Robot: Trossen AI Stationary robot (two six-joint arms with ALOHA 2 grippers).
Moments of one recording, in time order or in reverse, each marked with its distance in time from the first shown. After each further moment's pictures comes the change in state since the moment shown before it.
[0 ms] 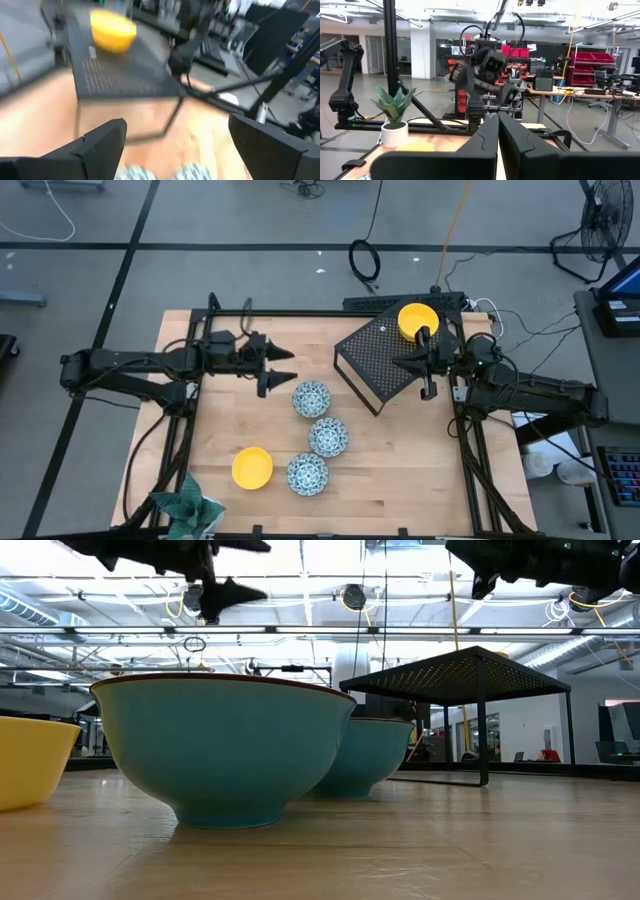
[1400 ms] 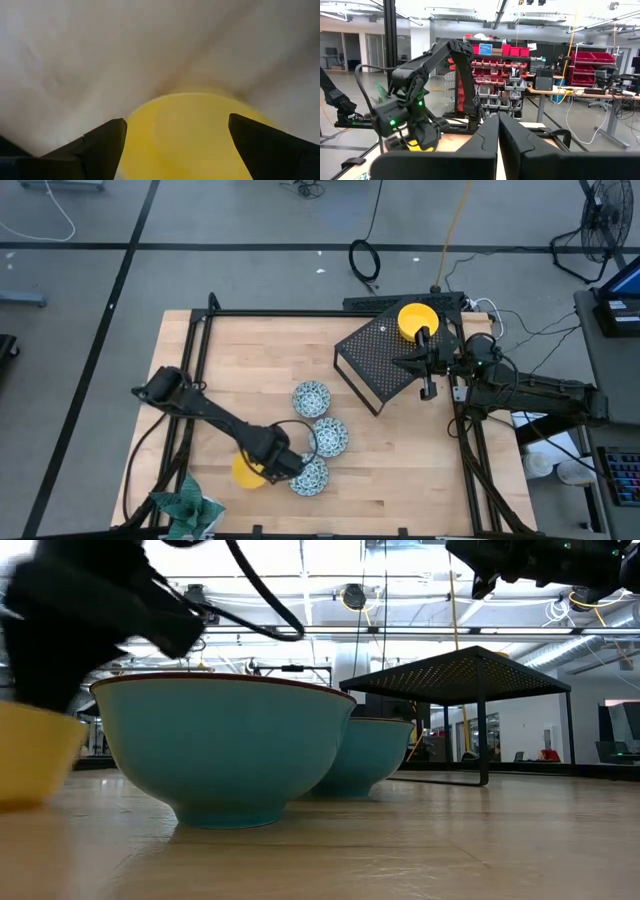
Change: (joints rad) left arm -0.598 0.877 0.658 -1.384 -0.018 -0.832; right arm 0.000 0.000 0.000 -0.007 0.002 -0.010
